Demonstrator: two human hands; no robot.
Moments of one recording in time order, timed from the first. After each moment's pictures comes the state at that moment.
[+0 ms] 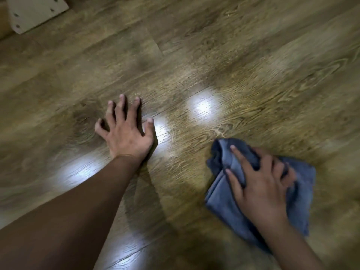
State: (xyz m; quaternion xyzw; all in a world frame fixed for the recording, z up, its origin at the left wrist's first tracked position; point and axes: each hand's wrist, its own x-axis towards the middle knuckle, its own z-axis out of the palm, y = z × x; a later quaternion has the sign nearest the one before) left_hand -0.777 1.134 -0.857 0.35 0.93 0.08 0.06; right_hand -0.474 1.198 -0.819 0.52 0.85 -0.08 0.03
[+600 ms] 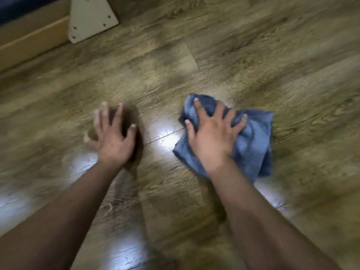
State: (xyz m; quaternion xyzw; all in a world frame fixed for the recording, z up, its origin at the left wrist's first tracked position) left_hand -0.868 1.066 -0.833 0.26 0.95 0.14 0.15; right_hand -0.692 1.227 -0.817 0.50 0.86 -0.06 0.02
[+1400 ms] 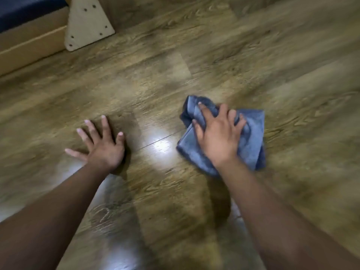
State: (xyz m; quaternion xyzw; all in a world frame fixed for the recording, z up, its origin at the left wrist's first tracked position) left_hand -0.885 1.053 -0.835 0.16 0.96 0.01 0.22; right_hand -0.674 1.245 -0.823 0.49 0.87 -0.05 -0.02
